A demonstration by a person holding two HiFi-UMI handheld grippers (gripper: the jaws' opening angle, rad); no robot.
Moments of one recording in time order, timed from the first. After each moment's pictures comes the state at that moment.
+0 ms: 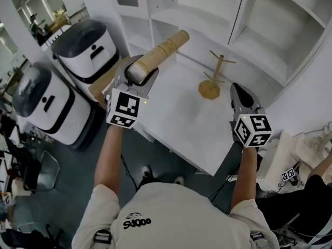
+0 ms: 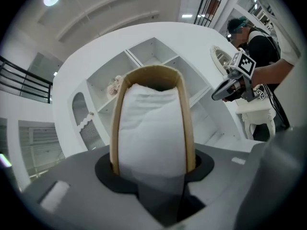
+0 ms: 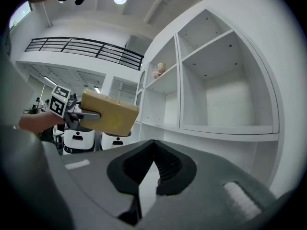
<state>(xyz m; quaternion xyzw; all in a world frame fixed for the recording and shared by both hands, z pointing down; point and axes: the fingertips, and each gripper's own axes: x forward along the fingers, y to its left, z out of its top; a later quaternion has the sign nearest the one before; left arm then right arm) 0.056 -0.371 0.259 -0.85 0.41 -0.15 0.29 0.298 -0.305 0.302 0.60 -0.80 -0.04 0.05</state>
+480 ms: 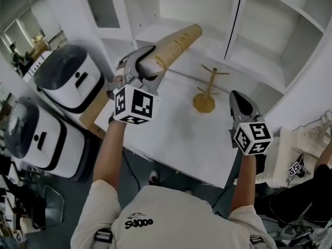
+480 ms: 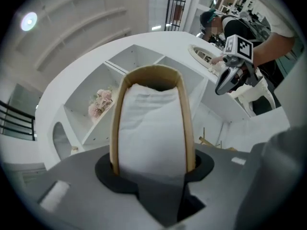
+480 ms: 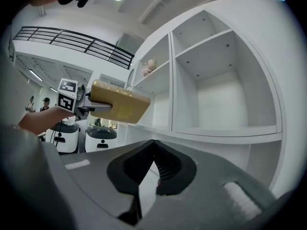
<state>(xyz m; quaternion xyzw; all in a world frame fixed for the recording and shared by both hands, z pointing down) 0.115 -0.456 0.201 -0.82 0.33 -0.14 0.45 0.302 -0.350 0.298 0.67 -0.74 -0.04 0.03</state>
